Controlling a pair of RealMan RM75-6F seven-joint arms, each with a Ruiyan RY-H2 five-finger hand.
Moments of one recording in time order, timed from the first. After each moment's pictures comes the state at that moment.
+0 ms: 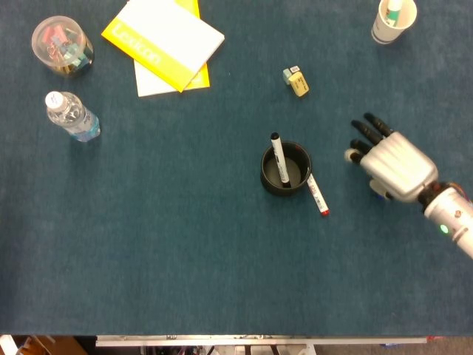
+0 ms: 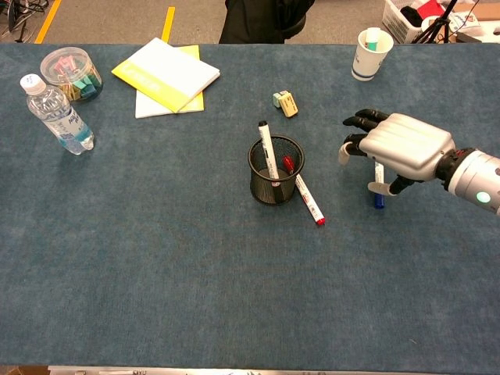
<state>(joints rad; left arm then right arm) 0.01 -1.14 -0.01 -1.56 1.57 1.62 -0.08 0.63 -1.35 -0.10 -1.53 -1.48 0.97 -0.44</state>
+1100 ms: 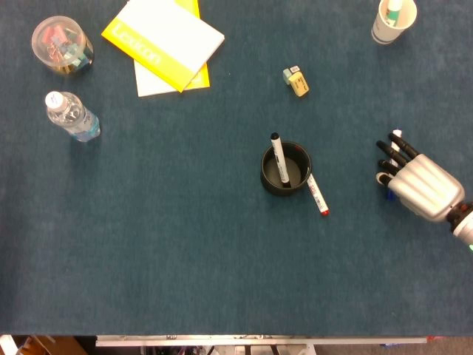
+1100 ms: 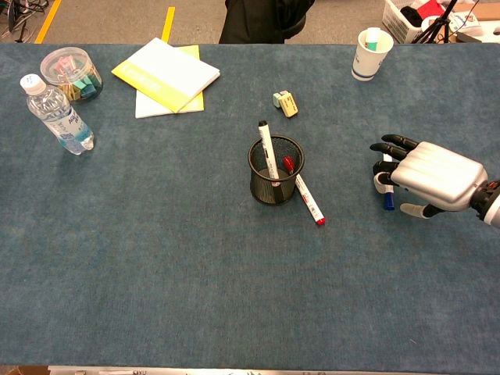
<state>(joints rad) 0.01 -1.14 -0.01 -1.56 1.57 1.60 -0.08 0.51 -1.43 -0.18 -1.22 -1.71 1.10 -0.32</state>
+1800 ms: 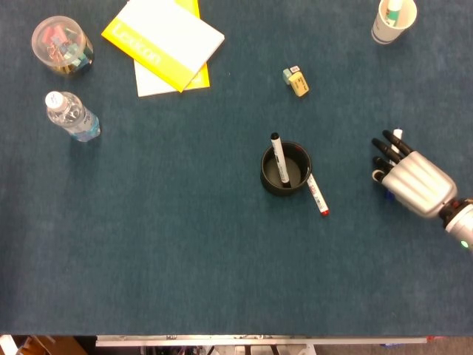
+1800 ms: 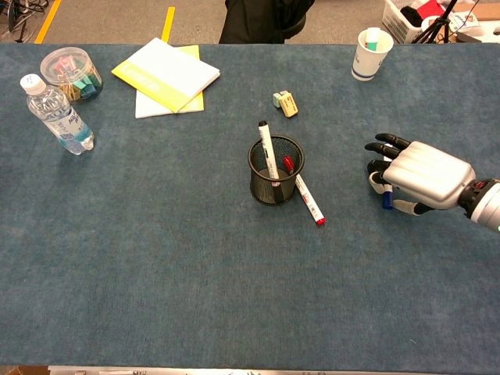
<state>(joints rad) 0.01 -1.14 -0.01 -1.54 1.56 1.59 -0.09 0.50 -1.49 -0.15 -1.14 -1.72 1.09 -0.31</state>
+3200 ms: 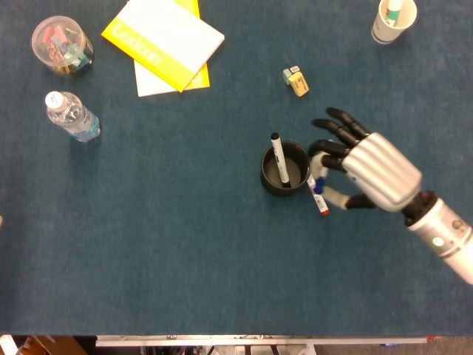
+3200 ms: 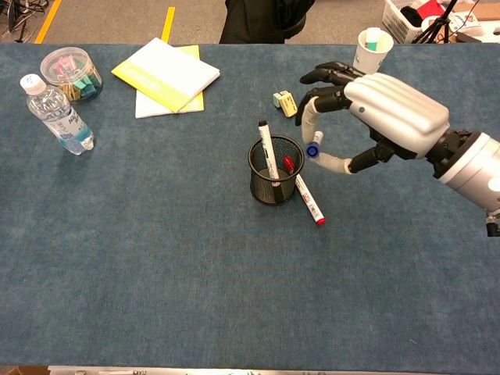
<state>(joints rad) 0.00 -1.12 -0.01 -1.58 1.58 1.60 -0.07 0.58 -1.38 0.01 -1.68 -1.70 1.20 0.06</state>
